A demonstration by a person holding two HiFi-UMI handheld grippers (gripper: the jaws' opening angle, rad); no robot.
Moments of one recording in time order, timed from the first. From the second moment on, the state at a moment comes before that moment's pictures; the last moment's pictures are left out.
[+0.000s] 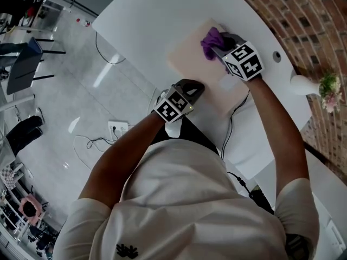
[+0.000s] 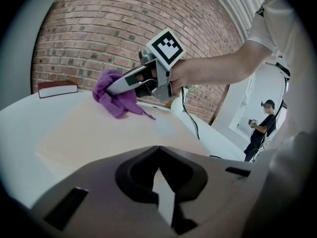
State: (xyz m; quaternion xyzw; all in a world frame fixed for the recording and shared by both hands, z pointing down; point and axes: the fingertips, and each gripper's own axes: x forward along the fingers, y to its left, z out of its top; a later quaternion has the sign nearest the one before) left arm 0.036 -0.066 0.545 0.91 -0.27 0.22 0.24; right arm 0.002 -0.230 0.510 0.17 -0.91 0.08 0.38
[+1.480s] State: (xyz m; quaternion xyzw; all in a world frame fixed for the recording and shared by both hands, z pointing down) left arm 0.036 -0.065 0.551 0.91 -0.27 0.21 0.25; right arm 0.036 -0.297 0.539 0.23 -0.87 0.08 0.42
